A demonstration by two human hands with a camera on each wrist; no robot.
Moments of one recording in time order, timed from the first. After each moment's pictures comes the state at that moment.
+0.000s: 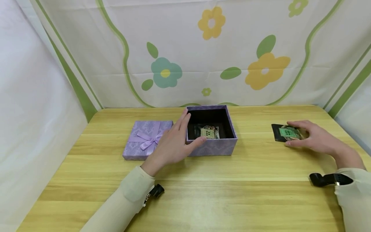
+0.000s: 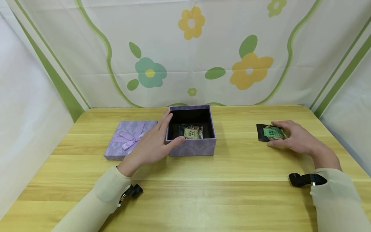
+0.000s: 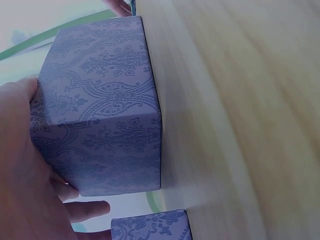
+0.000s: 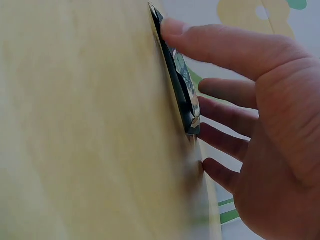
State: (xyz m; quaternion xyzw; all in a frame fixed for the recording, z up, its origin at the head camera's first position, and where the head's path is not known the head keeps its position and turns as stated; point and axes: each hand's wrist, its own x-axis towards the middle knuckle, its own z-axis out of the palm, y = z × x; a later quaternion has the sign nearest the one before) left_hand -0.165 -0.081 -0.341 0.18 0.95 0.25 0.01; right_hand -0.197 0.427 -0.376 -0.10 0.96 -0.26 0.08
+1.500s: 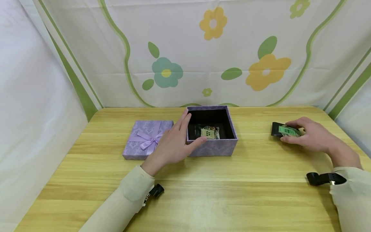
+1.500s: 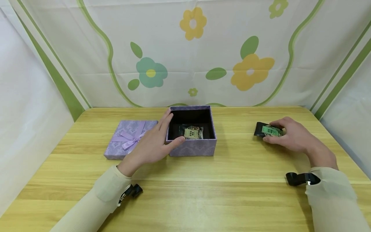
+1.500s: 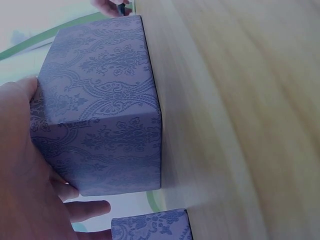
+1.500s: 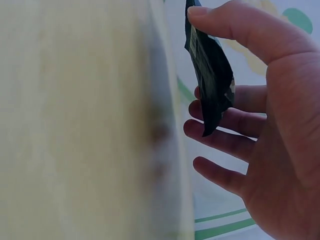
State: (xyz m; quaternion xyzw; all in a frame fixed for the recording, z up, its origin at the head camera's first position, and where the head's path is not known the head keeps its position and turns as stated) left_hand -0.167 -0.082 -0.343 0.19 0.95 0.25 0.00; right_hand -0.203 0.408 -0.362 -0.10 0.97 -0.20 0.04
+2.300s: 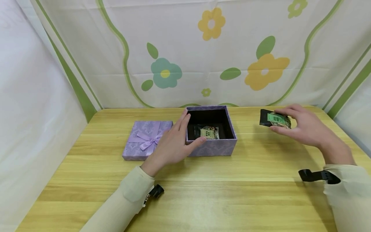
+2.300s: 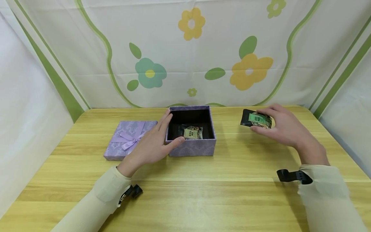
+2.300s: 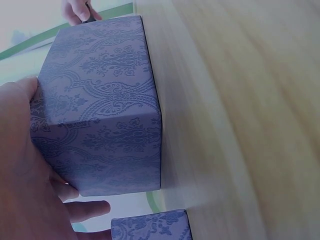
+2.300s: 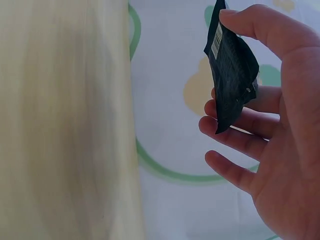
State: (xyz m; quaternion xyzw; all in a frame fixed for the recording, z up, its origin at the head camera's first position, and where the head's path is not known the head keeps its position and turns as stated) left_hand -0.167 -0.083 -0.345 0.19 0.95 0.24 0.00; right_hand -0.191 0.351 -0.320 -0.13 0.97 -0.20 -0.05
